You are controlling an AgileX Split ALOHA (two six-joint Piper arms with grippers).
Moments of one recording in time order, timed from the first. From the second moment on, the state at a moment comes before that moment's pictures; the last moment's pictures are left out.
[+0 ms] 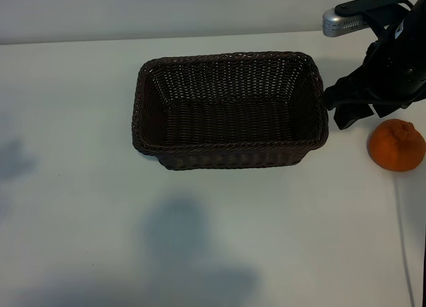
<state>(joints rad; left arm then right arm) 0.11 0.77 -1.22 -0.13 1.16 0.10 0.20 1.62 -1.28 0.13 1.09 -0.06</state>
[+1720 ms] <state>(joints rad) -0.01 0.05 -0.50 0.00 1.09 -0.03 0.20 1.62 -1.28 0.13 1.01 -0.09</state>
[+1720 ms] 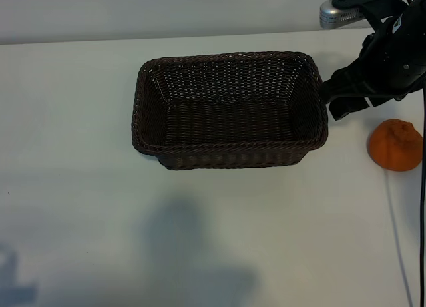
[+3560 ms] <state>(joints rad) -0.05 -0.01 -0.50 -0.02 1.09 0.02 -0.04 1.97 -1.29 -0.02 0.94 0.07</state>
